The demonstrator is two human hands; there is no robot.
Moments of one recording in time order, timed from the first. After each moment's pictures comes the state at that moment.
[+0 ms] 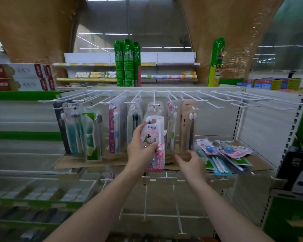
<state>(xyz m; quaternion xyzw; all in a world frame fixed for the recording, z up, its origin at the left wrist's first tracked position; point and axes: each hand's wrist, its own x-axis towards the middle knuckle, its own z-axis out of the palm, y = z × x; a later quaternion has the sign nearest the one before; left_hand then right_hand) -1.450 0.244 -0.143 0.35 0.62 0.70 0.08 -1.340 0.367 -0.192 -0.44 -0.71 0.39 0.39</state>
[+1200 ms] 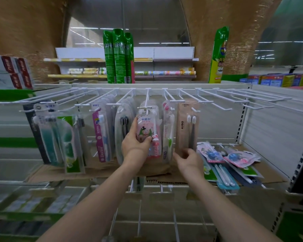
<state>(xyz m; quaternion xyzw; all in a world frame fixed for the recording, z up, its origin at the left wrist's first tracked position) -1.518 0.338 -0.149 0.29 0.73 0.62 -0.02 -1.386 0.443 -0.190 -0.46 -0.72 0.39 0.36</state>
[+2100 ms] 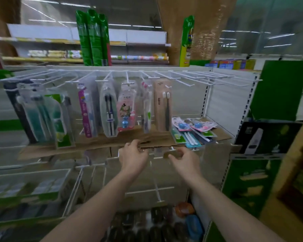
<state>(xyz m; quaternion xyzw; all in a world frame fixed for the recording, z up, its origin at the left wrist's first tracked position) -1.425 0.266 -0.220 0.37 0.84 0.40 0.04 -1.263 0.347 -0.223 -0.50 -0.75 0.28 0.33</state>
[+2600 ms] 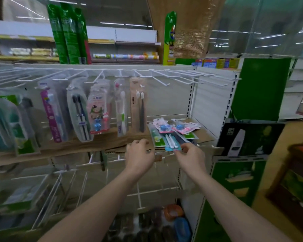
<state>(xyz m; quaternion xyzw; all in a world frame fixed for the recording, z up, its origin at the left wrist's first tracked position) -1.356 0.356 -0.220 0.45 0.82 0.34 0.02 -1.200 0.430 -0.218 -0.53 -0.73 0.24 0.35</state>
